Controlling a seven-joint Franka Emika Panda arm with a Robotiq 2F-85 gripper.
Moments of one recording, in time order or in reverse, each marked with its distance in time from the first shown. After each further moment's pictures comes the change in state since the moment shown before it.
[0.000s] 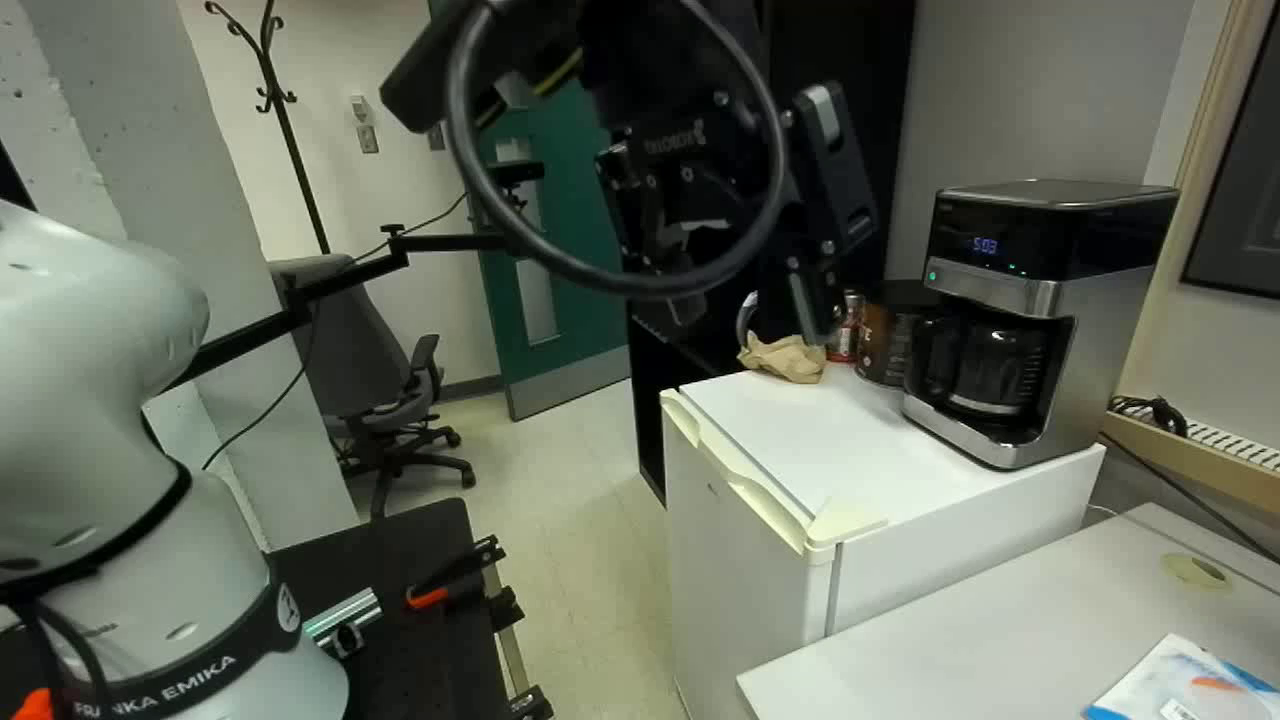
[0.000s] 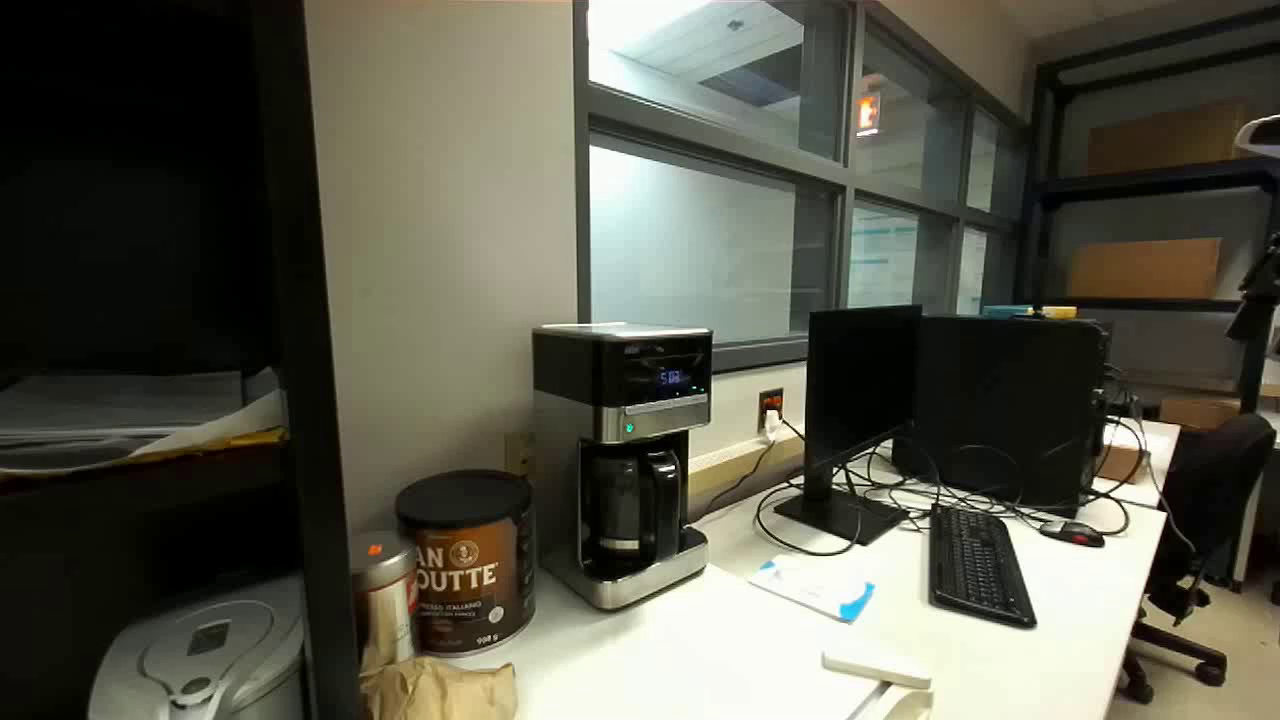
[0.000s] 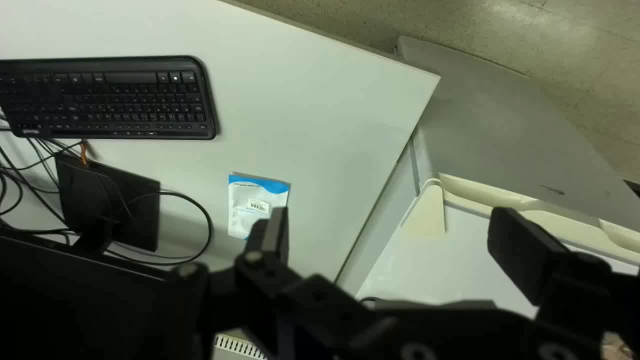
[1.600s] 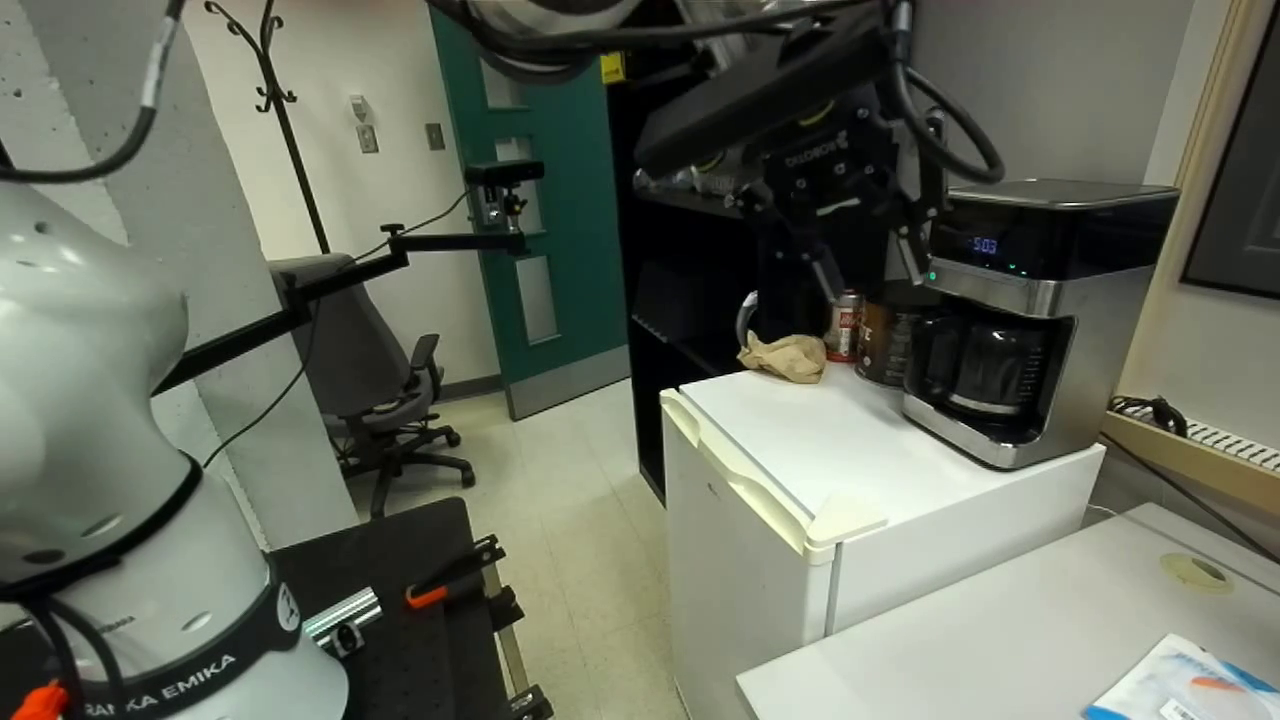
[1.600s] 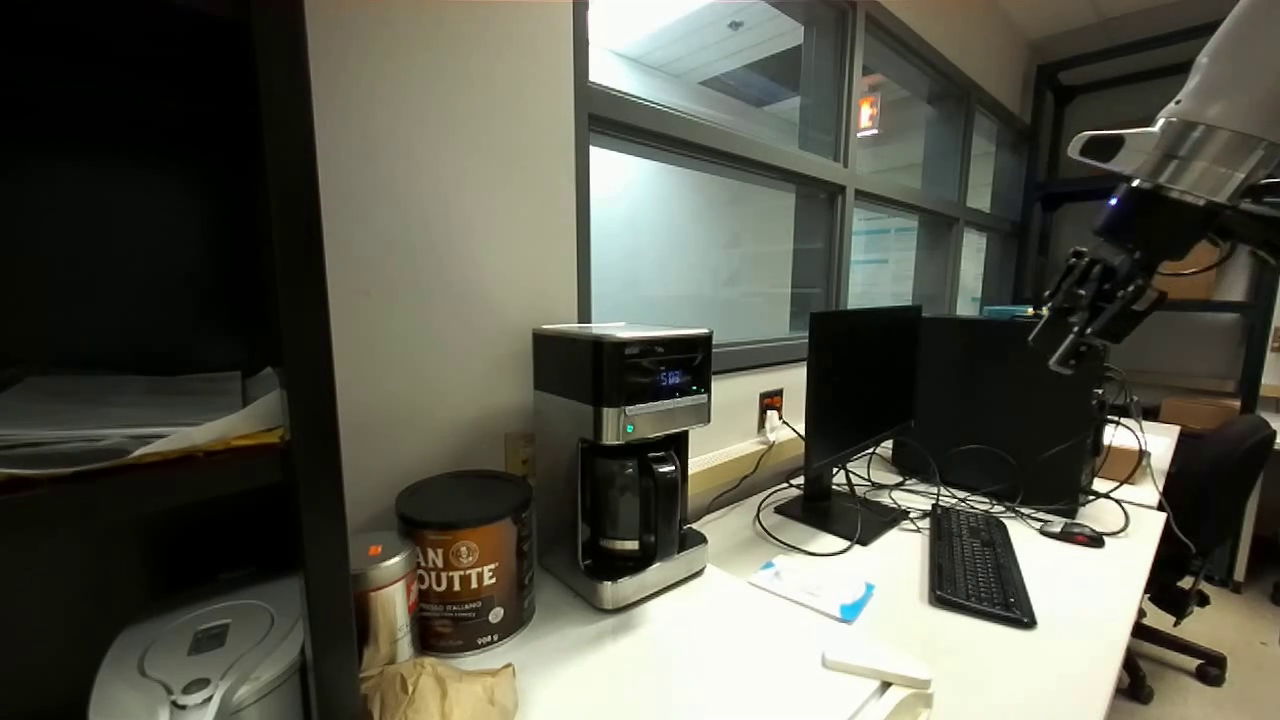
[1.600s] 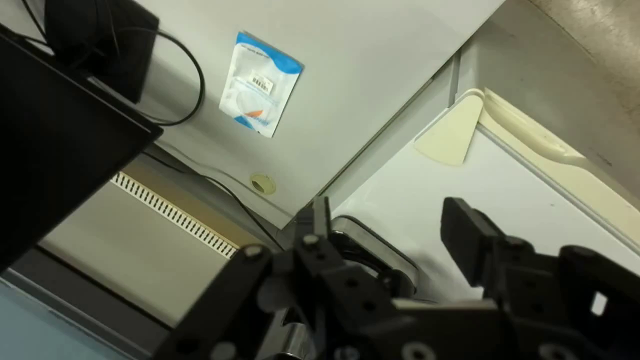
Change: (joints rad) arm 0.141 0.353 0.083 0.133 0.001 0.382 -0.087
